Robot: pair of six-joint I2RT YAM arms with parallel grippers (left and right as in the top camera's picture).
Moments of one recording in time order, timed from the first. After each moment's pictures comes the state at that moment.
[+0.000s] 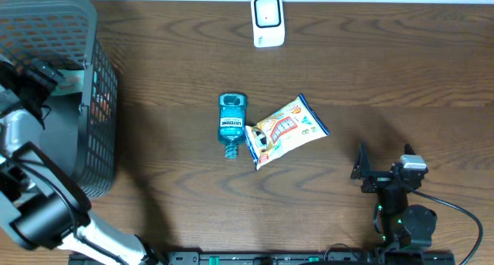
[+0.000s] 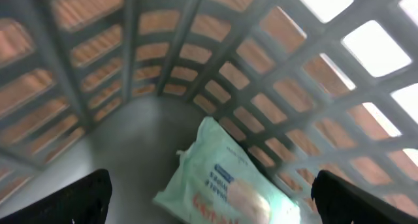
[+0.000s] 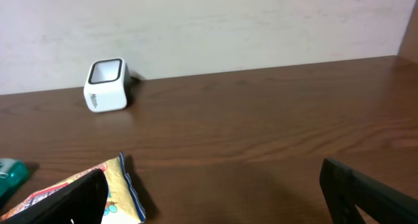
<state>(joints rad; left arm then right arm) 0.67 1.91 1.25 -0.02 0.28 -0.35 -0.04 0.01 0.01 -0.07 -0.04 0.09</state>
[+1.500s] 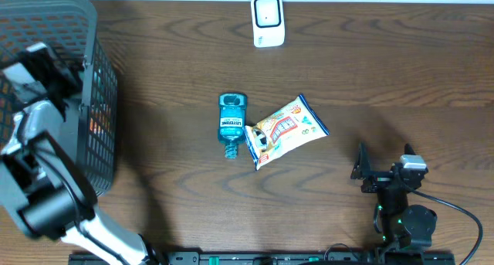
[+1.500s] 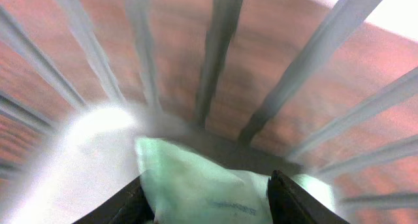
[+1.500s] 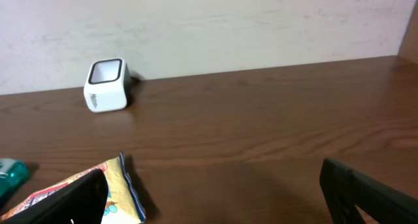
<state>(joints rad) 0.56 1.91 1.24 -0.01 0.23 0.01 -0.04 0.01 0.01 -0.07 -0.04 0.09</state>
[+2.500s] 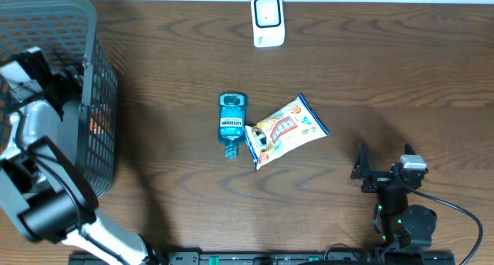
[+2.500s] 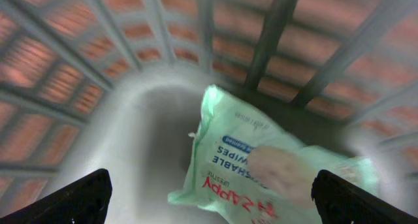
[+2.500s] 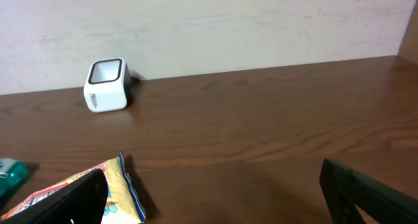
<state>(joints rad) 0.56 1.91 1.25 -0.14 0.07 0.08 -0.04 0.01 0.01 -0.07 -0.04 0.09</state>
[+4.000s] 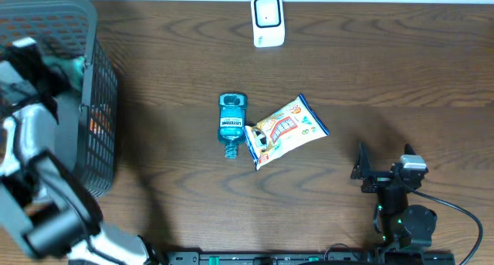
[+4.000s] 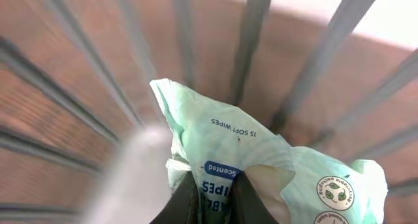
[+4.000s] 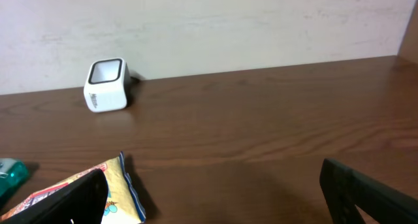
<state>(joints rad) 0.57 1.75 1.23 -0.06 0.16 0.09 -0.04 0.01 0.01 -0.07 -0.04 0.09</state>
